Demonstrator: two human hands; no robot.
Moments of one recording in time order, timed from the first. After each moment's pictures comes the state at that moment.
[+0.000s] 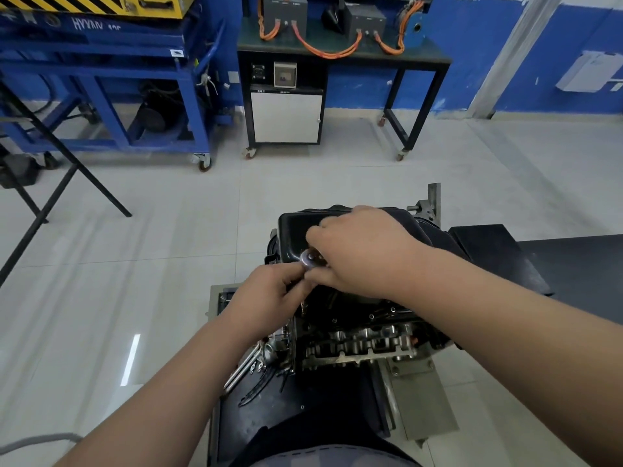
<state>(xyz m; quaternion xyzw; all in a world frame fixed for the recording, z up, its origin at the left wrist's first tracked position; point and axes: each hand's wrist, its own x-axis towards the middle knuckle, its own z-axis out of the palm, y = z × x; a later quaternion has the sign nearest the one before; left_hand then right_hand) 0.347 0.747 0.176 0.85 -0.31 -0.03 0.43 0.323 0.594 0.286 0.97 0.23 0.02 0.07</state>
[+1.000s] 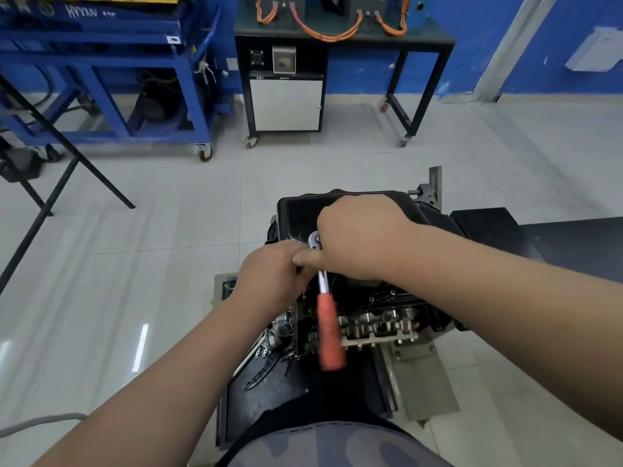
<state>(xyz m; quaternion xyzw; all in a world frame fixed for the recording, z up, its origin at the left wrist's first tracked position) 0.337 0.736 0.192 0.90 -0.30 0.09 0.30 0.323 0.596 0.279 0.99 0.14 0.00 0.08</state>
